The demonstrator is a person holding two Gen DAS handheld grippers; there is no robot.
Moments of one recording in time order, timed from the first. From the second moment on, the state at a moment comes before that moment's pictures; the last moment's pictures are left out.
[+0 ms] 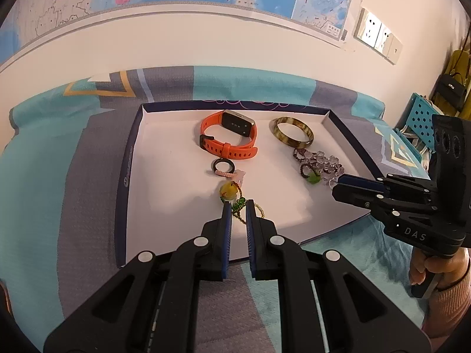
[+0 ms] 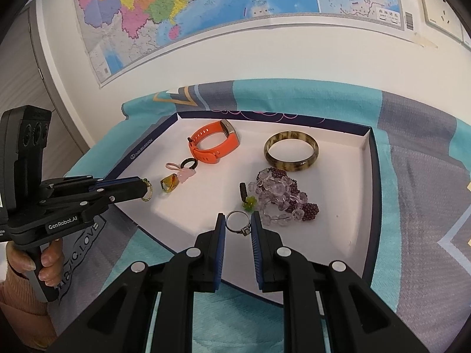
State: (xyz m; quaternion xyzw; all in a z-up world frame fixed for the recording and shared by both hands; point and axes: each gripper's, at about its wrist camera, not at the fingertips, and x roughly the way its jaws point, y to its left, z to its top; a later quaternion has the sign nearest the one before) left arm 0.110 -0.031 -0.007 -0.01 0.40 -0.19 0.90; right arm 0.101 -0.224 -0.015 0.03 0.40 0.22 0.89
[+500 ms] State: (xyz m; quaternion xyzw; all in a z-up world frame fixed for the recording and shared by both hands) left arm 0.114 -0.032 -0.012 -0.01 0.41 -0.18 0.89; right arm 0.102 -0.224 -0.017 0.03 0.40 0.22 0.89
